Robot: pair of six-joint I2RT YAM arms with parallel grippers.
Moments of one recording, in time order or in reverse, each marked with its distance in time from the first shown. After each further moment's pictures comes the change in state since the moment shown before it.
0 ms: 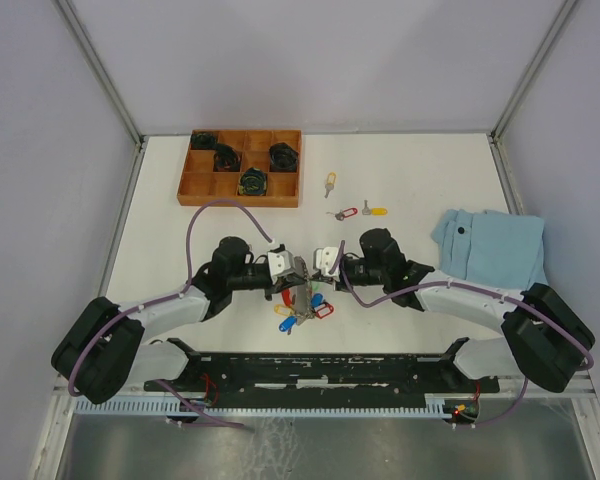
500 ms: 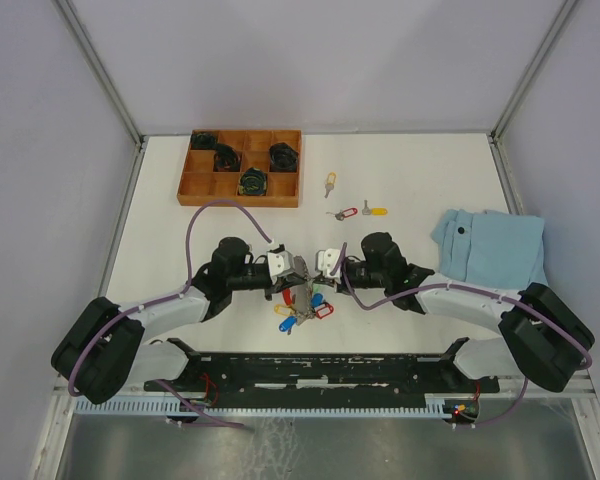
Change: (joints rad) left arm 0.000 -0.002 -0.009 0.022 0.000 0.000; right arm -0.003 0.001 -0.040 0.037 0.012 0.026
